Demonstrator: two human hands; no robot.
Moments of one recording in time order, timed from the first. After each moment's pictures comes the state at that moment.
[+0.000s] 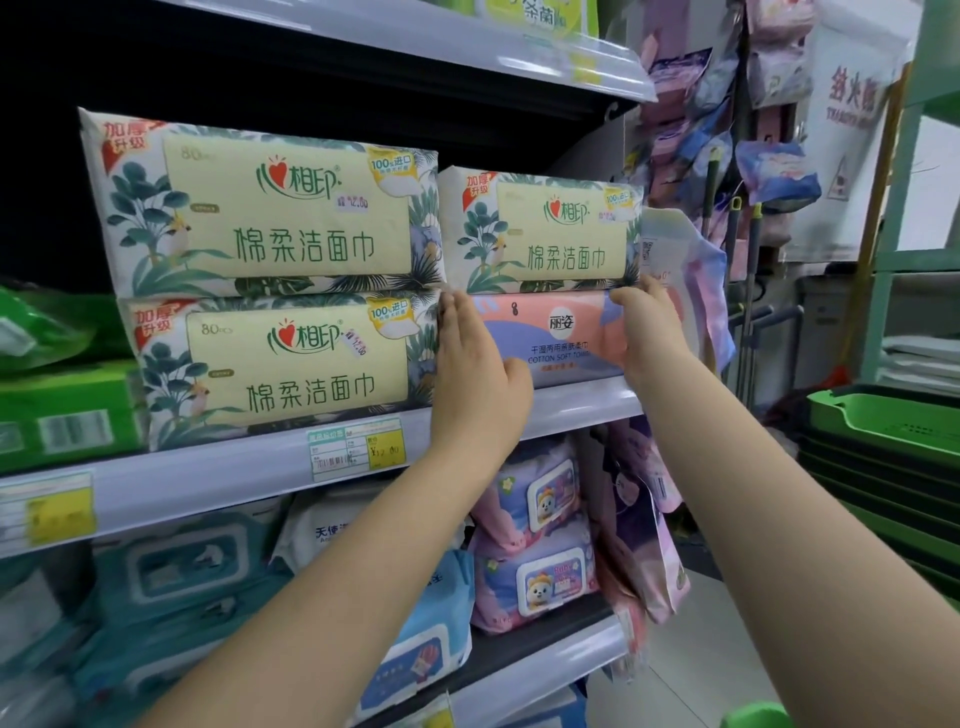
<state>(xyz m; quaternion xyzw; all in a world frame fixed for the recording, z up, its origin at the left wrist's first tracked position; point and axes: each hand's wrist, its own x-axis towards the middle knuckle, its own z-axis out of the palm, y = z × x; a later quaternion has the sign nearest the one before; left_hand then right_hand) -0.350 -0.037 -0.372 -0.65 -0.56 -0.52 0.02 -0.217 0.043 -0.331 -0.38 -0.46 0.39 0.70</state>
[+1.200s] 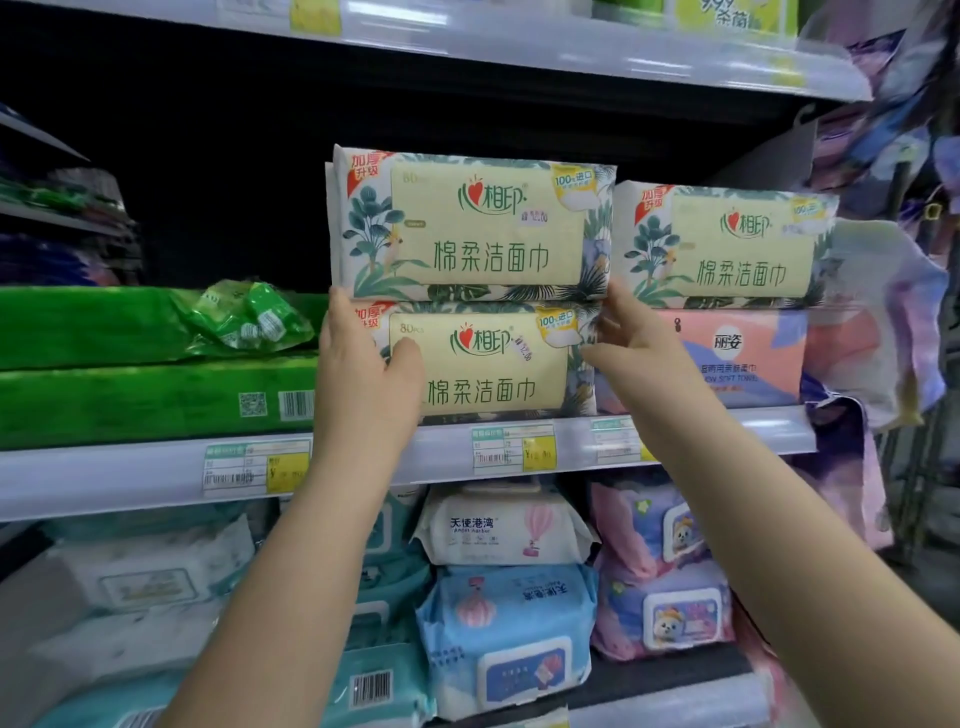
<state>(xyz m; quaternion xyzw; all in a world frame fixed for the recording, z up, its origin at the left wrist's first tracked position) -0.494 -0.126 -0.356 -0.44 -0.63 -0.64 0.09 -0.329 -0.031 -0.346 -0.27 -0.71 0.35 0.54</state>
